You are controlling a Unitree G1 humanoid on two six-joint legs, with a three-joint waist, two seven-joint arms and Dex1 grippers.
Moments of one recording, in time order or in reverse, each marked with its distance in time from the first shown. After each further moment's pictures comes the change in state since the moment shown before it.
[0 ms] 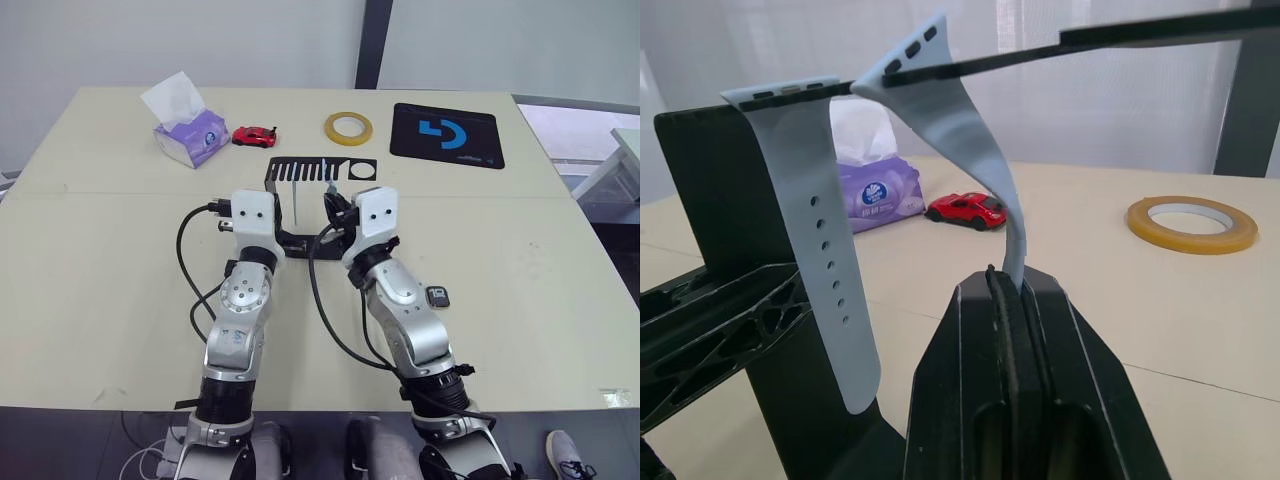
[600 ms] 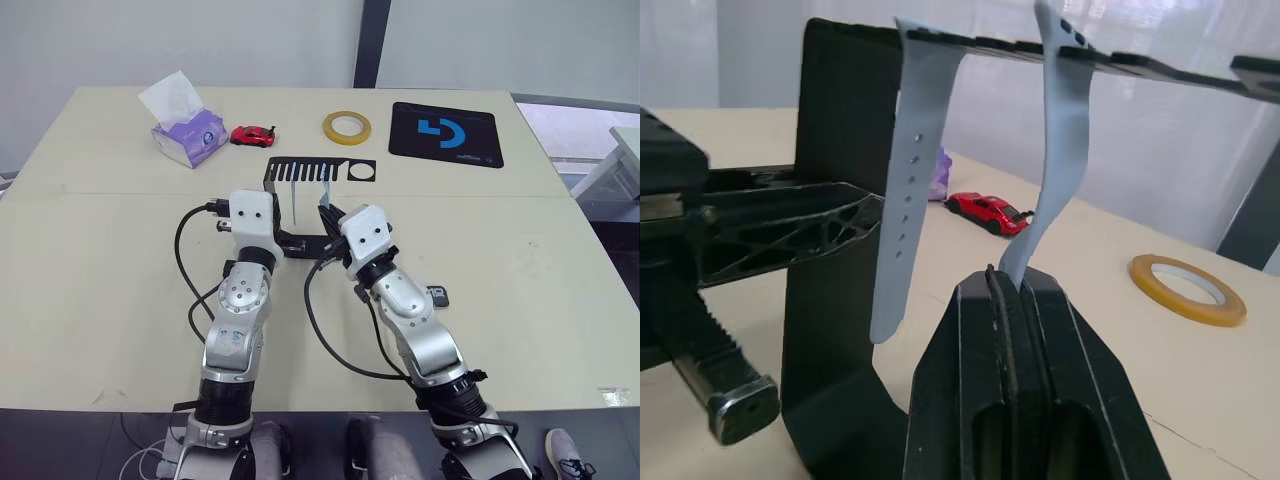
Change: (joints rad) left arm 0.004 0.000 0.002 -0.013 0.002 0.010 -0.007; right arm 0.057 -0.154 0.088 -0.045 -0.161 -0.124 0.101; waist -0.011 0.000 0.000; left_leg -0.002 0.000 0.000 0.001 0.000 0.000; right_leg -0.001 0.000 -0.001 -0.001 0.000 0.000
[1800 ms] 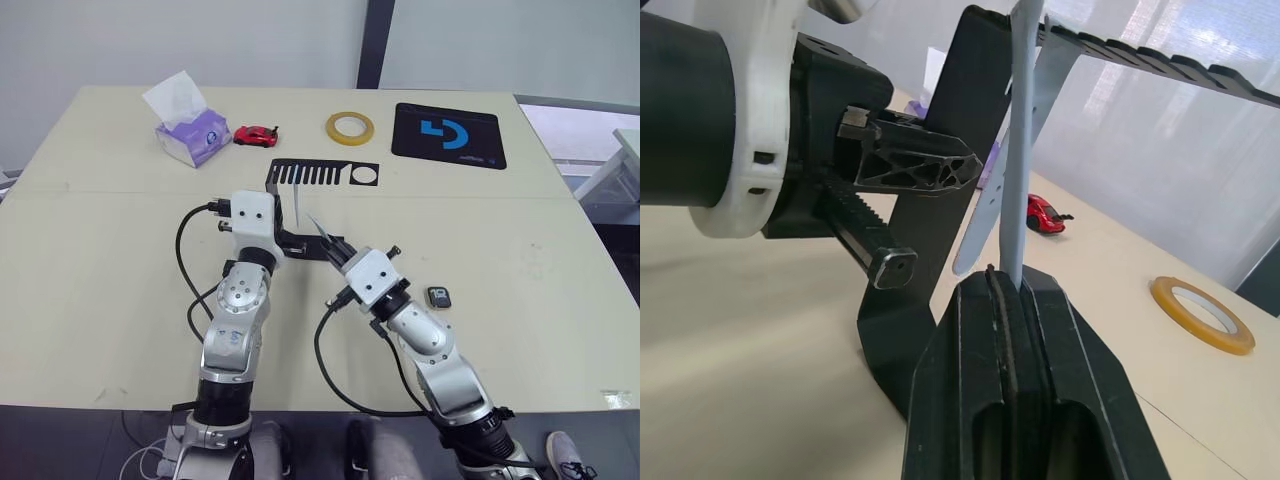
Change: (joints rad) left arm 0.002 0.013 -0.001 -0.009 -0.007 0.020 -0.053; right arm 0.185 -0.114 0.019 -0.162 -0.084 -0.073 0.109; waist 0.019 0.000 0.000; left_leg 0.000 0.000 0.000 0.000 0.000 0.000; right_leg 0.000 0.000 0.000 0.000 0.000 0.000
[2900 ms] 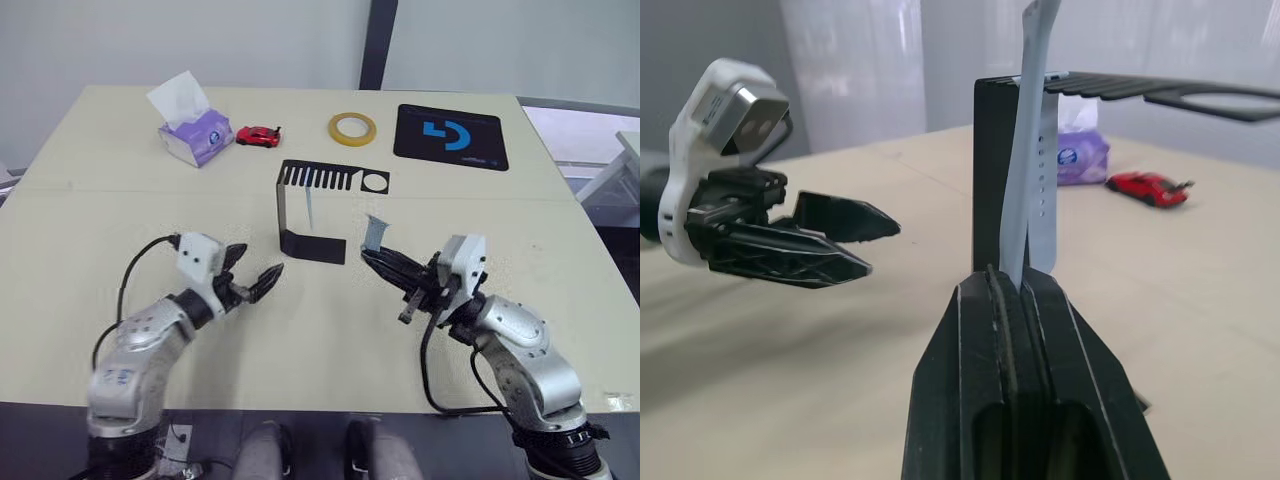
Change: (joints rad) left arm 0.288 0.501 0.315 -0.247 -0.670 0.321 -0.775; right arm 0.053 -0.252 -0.313 -0.169 0.809 0.377 0.372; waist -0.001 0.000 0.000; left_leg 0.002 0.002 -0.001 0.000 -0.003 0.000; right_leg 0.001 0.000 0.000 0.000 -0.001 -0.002
